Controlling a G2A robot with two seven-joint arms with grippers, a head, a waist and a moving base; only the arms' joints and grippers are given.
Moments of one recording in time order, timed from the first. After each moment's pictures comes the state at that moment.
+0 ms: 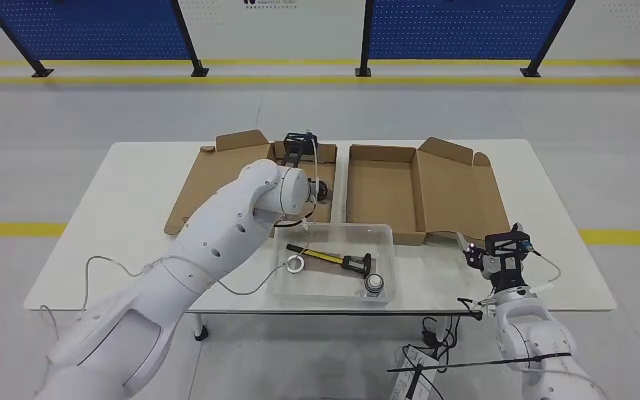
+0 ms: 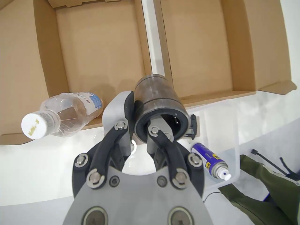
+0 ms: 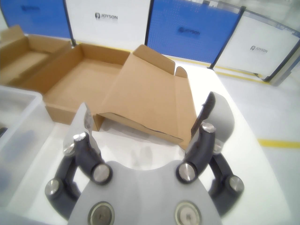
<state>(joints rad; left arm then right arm) 0.54 -1.28 -0.67 -1.33 0.71 0.51 -1.08 -1.73 -1.15 1.60 -1.80 -1.33 0.00 0.00</state>
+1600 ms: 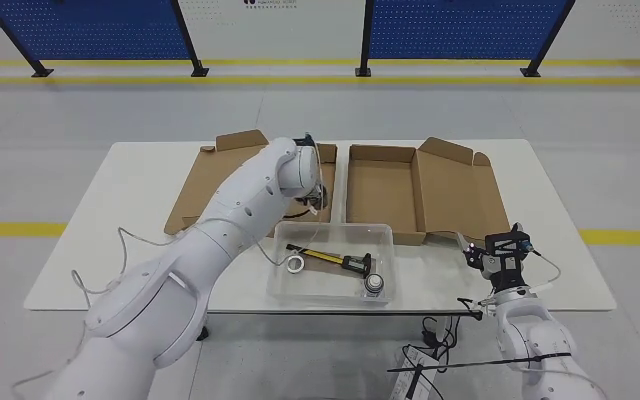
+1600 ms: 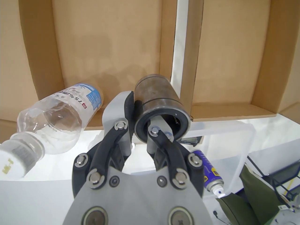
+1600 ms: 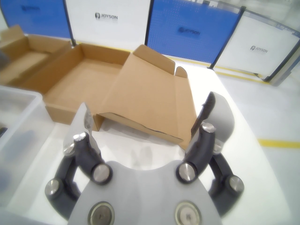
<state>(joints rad) 0.35 -1.48 -0.55 -0.79 0.54 0.49 -1.09 -1.73 -1.15 1.60 -1.80 -1.33 0.00 0.00</state>
